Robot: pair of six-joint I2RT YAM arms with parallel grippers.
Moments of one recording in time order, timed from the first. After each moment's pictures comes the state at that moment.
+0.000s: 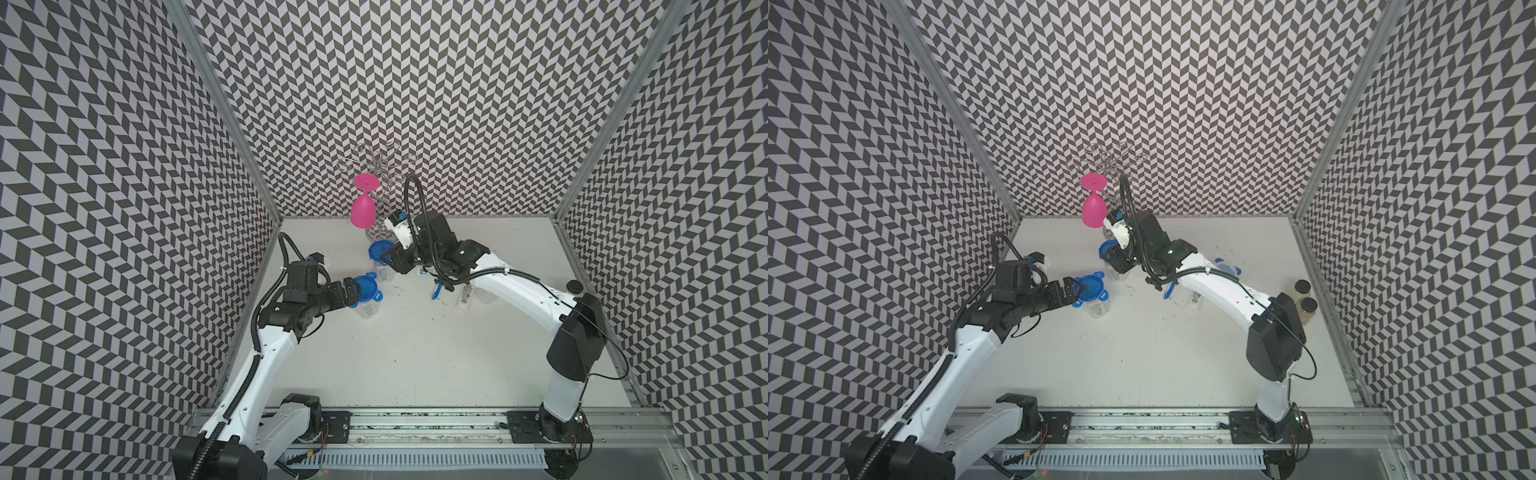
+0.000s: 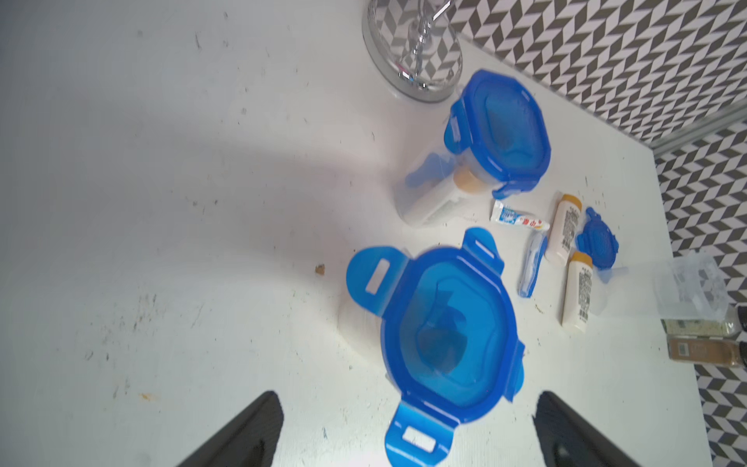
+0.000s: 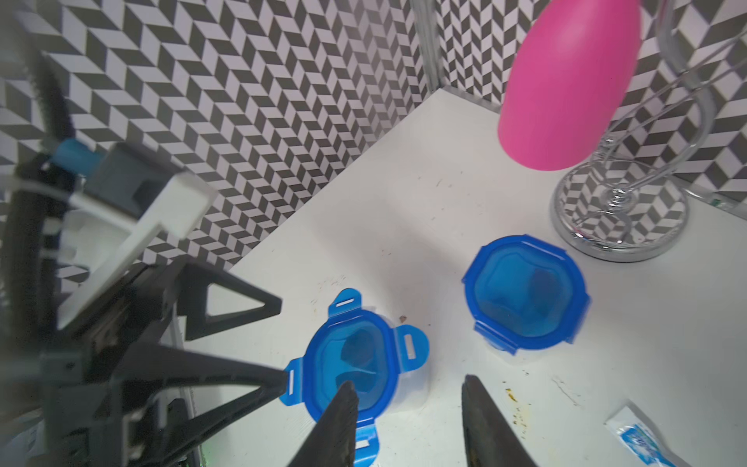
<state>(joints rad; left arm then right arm) -0.14 1.00 0.86 -0.65 0.24 -0.40 0.75 1.86 1.74 -0.44 -0.26 0.15</state>
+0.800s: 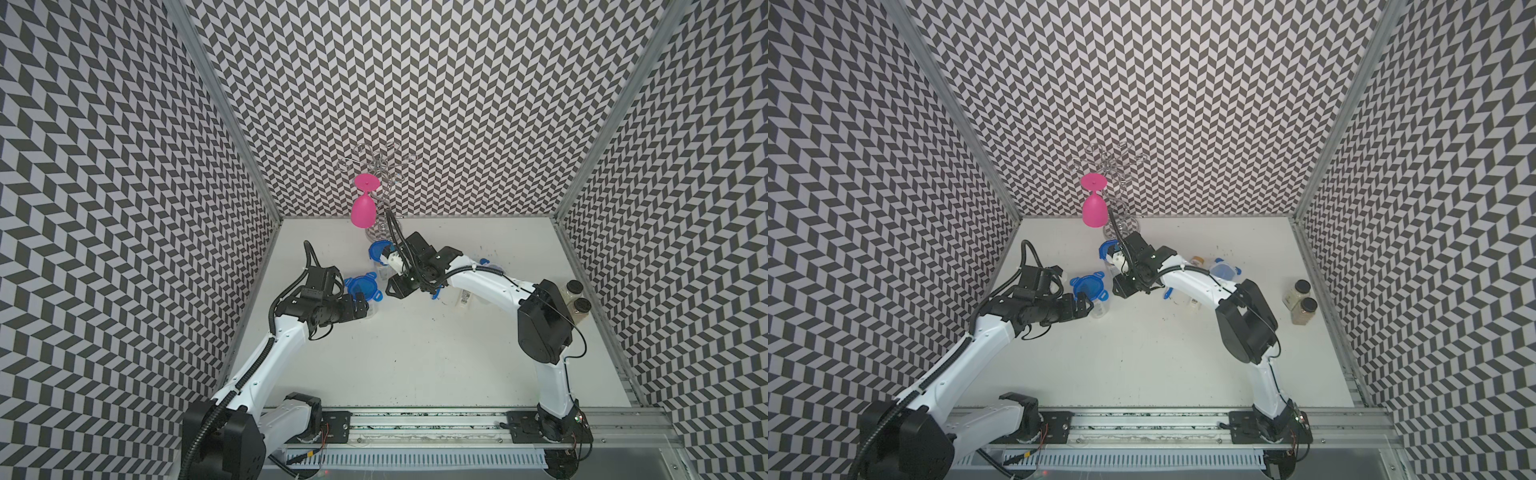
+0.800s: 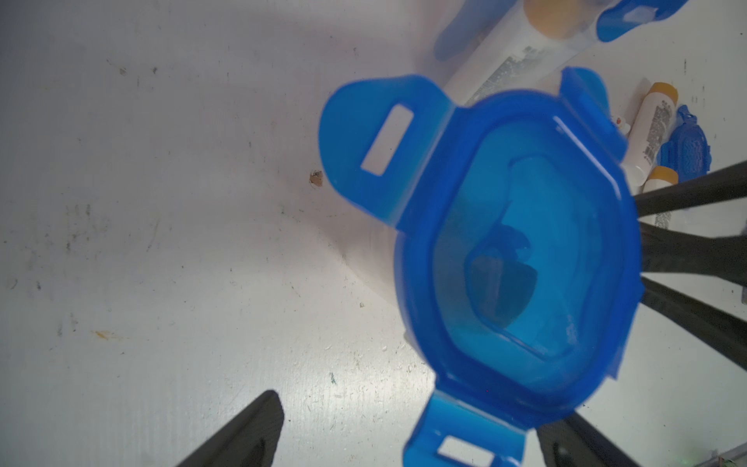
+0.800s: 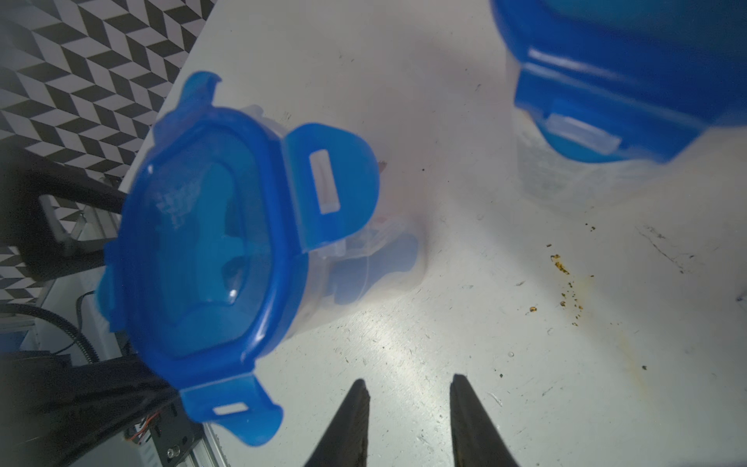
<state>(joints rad) -0.22 1.12 0.82 -0.70 0.20 -0.40 0.77 2.04 1.73 -0.67 -0.35 0.13</state>
